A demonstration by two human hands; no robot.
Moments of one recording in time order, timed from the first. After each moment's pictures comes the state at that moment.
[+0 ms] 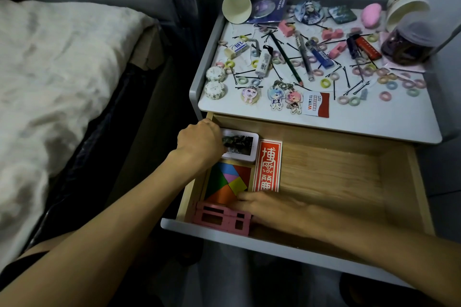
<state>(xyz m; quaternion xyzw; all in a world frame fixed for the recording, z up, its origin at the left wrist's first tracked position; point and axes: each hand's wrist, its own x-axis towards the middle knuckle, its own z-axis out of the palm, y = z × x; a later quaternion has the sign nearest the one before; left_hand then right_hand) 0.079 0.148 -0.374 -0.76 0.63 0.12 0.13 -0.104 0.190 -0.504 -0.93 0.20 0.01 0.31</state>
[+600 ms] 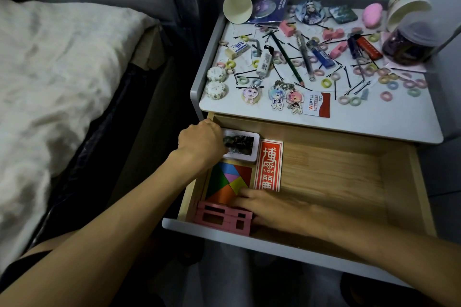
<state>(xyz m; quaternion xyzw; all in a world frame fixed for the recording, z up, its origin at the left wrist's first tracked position) 0.079 0.147 -0.378 -0.76 0.63 0.11 0.14 -0.098 0.195 -0.492 -0.92 0.20 0.00 0.34</state>
